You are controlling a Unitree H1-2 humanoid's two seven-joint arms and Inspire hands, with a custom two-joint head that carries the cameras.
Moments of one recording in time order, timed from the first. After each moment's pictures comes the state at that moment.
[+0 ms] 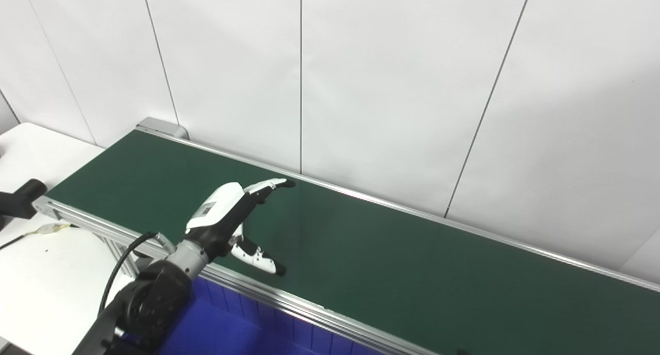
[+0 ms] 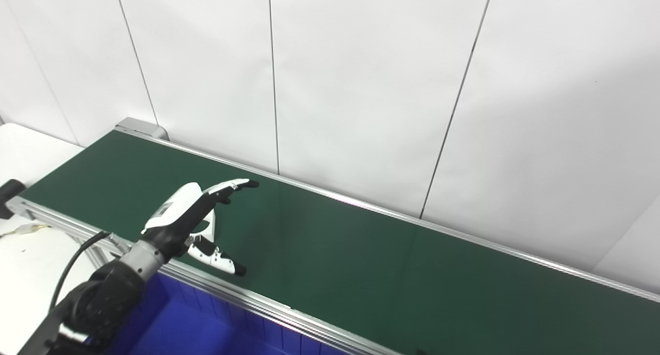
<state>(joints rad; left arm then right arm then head) 0.05 0.45 0.15 -0.32 0.51 0.11 -0.20 0.19 -0.06 0.25 0.12 -0.10 -0.38 0.14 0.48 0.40</state>
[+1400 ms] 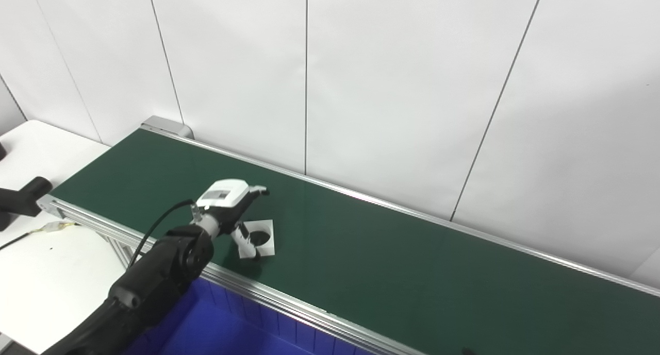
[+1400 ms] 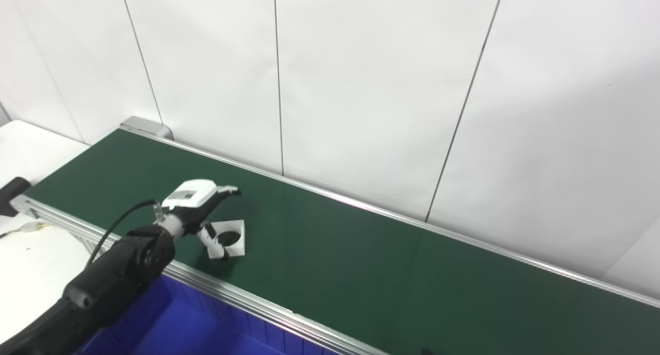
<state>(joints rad) -0.17 0.61 -0.10 0.18 0.76 0.22 -0.14 0.18 -0.05 0.25 0.11 -0.10 -0.39 0.14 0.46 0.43</state>
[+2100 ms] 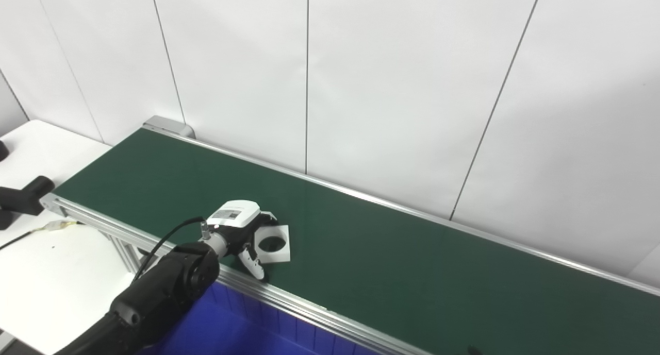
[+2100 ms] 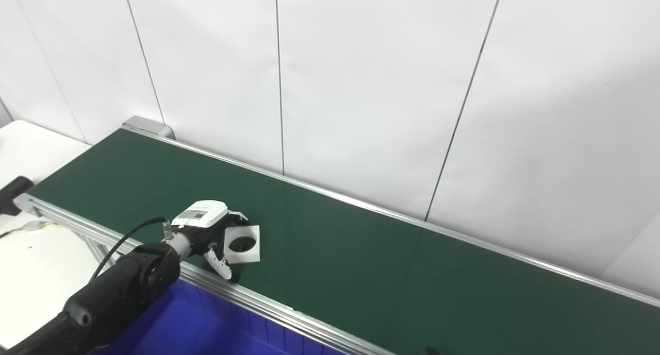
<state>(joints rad) -0.16 0.61 -0.18 0.16 0.75 0.23 -0.18 0.19 -0.05 0.25 0.09 -0.10 -0.39 0.14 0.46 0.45</state>
